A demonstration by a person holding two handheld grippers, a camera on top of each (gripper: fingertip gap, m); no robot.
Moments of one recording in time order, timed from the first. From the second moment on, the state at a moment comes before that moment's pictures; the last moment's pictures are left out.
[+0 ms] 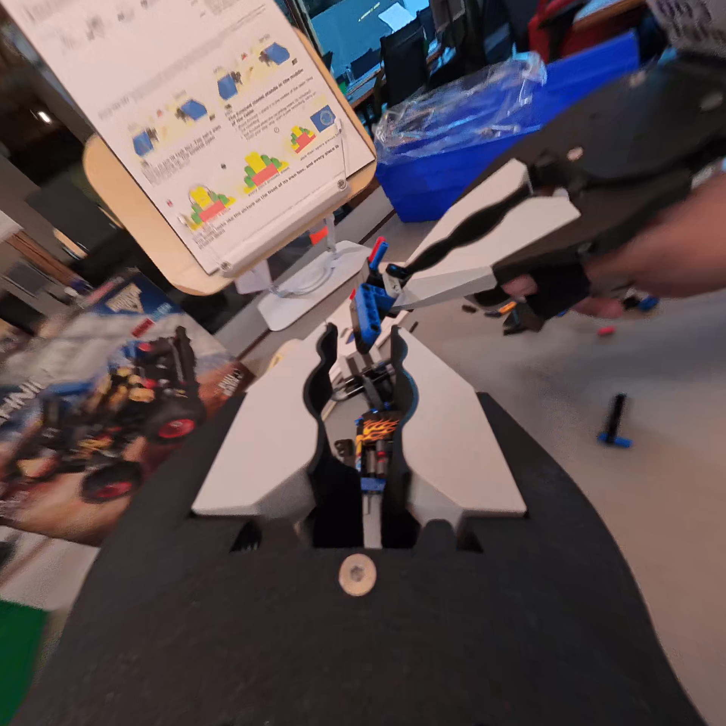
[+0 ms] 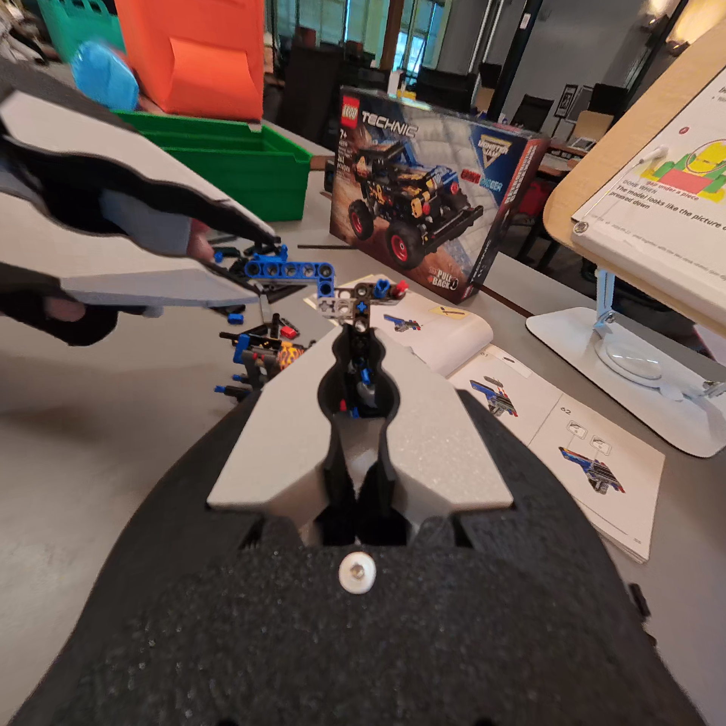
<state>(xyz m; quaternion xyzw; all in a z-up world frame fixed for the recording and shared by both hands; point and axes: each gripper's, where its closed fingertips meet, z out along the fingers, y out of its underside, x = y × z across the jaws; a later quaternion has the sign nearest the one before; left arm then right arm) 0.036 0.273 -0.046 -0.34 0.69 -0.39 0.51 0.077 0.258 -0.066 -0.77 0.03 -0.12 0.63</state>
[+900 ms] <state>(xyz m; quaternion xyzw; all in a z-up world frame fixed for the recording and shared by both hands) 0.034 0.262 -0.052 -0.45 0.66 -0.55 0.24 0.059 0.257 -0.057 -0.73 -0.07 -0.24 0.63</state>
